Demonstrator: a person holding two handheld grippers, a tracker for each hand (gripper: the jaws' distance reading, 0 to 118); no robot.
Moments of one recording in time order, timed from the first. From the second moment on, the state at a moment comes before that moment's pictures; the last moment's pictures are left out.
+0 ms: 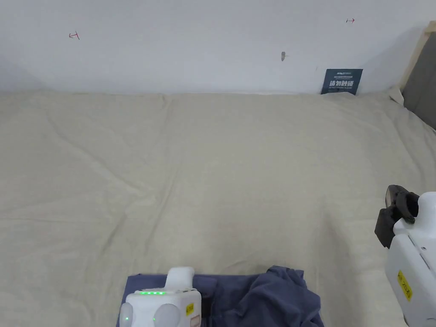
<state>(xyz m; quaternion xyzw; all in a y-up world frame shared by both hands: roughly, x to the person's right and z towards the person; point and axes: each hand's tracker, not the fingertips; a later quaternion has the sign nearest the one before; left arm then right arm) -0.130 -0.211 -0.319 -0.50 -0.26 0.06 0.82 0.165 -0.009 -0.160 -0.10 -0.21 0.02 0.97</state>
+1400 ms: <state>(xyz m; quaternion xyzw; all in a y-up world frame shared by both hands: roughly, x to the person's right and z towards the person) -0.313 -0.212 -0.354 -0.53 -0.23 0.21 0.79 0.147 -0.008 -0.171 -0.12 -0.20 0.03 0.97</state>
